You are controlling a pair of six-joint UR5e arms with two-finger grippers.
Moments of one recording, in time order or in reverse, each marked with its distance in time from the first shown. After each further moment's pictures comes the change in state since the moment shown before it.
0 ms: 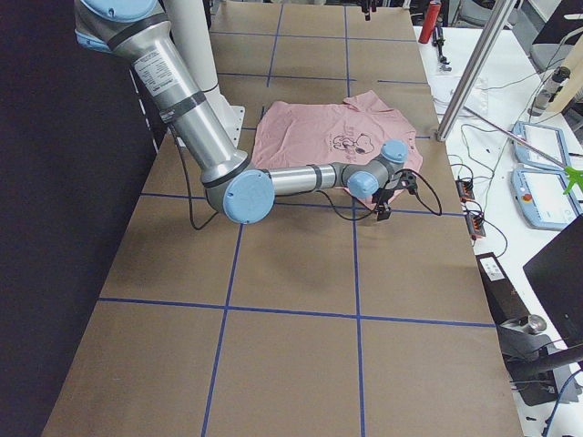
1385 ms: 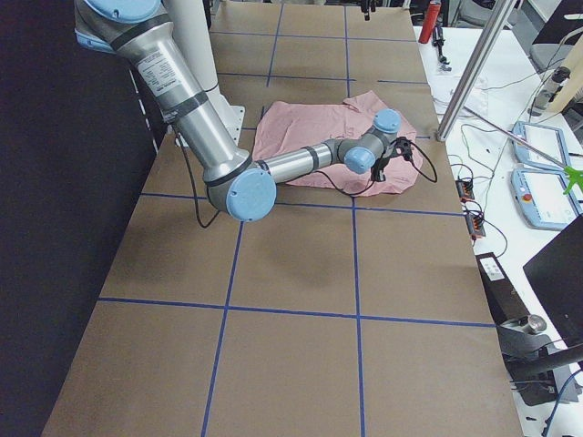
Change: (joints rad) left arm 0.000 0.007 -0.001 -0.002 0.000 -0.008; right arm -0.050 0.016 0.190 0.007 0.042 0.124
